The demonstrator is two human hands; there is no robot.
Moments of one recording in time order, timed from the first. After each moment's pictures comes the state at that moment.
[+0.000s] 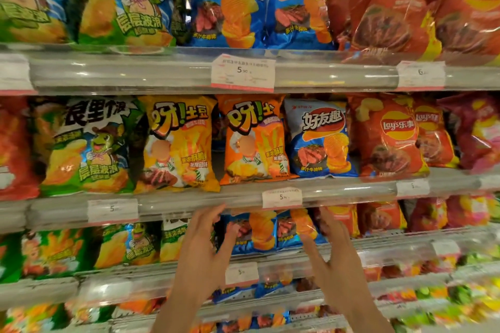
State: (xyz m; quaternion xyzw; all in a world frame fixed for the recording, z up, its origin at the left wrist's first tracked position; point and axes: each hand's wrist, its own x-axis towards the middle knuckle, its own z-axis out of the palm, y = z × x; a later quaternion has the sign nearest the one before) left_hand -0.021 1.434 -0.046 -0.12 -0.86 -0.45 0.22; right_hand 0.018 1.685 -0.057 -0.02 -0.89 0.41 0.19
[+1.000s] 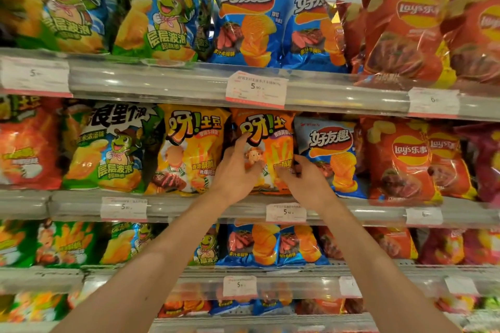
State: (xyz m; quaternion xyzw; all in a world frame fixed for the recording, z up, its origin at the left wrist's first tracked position) left_hand -0.118 1.477 0.072 -0.10 -0.89 -0.42 0.13; right_hand -0.117 1.656 0.062 0.03 -0.89 0.45 0.10
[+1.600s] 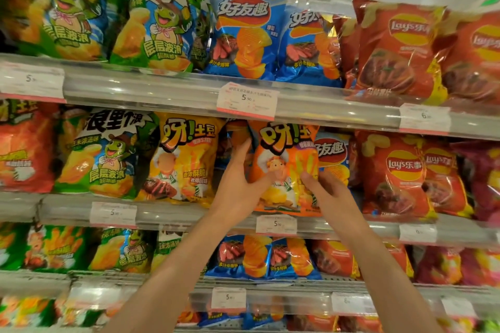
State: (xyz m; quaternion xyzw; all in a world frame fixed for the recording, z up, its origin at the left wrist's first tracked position) left_hand -0.082 1.505 0.082 -0.14 -0.76 -0.62 0.15; right_hand -0.067 1.698 0.081 0.03 -0.79 0.60 0.11
